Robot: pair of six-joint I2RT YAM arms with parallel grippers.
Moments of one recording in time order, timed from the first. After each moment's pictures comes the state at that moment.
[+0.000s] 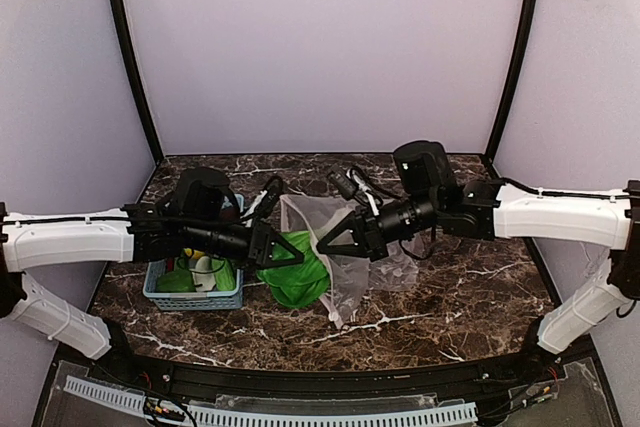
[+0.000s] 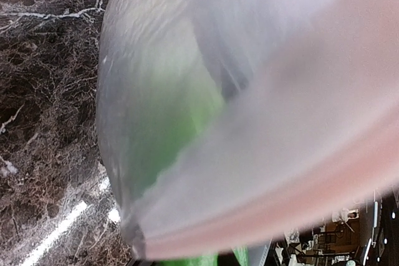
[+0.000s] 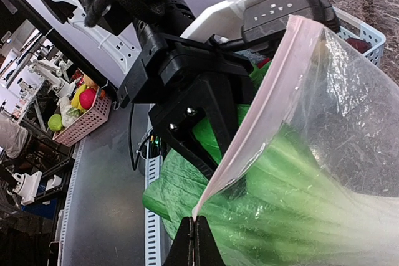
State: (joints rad) left arm -0.87 1.28 0.84 -0.09 0.54 -0.81; right arm 0.94 1.44 1.07 -0.11 -0.72 0.24
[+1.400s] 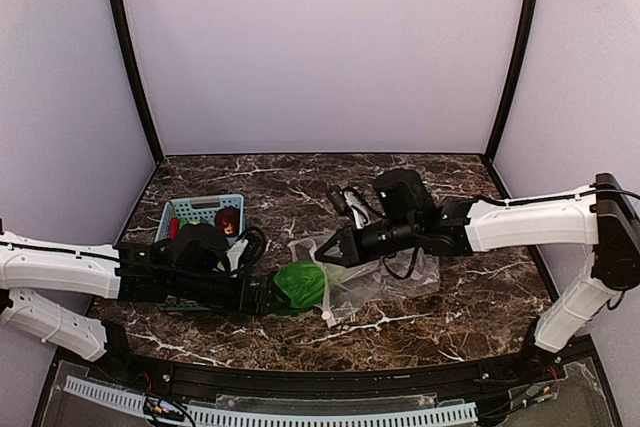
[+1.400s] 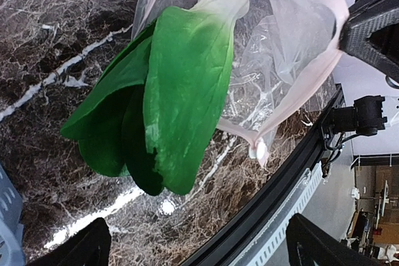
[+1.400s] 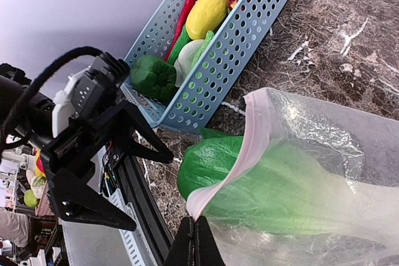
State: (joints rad) left arm -1.02 1.13 0.59 -0.20 0.14 -0.84; right arm 0.97 1.57 1.00 0.01 -0.43 0.58
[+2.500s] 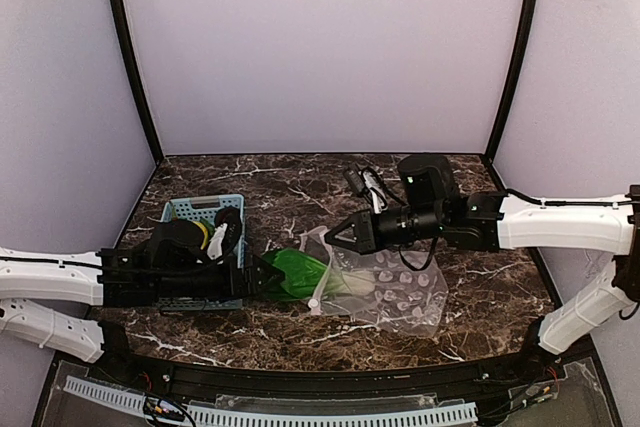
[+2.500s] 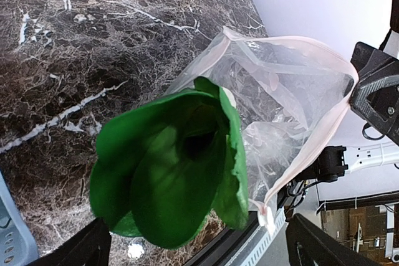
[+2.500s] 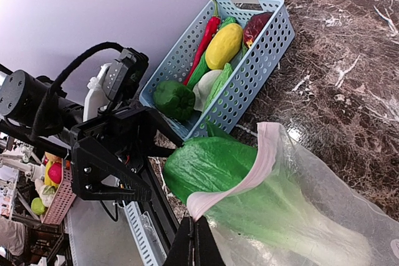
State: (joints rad) left arm -1.03 1.03 0.53 -0.05 0.03 -0.97; right arm 0.97 1.41 0.98 -0.04 -0.39 0.58
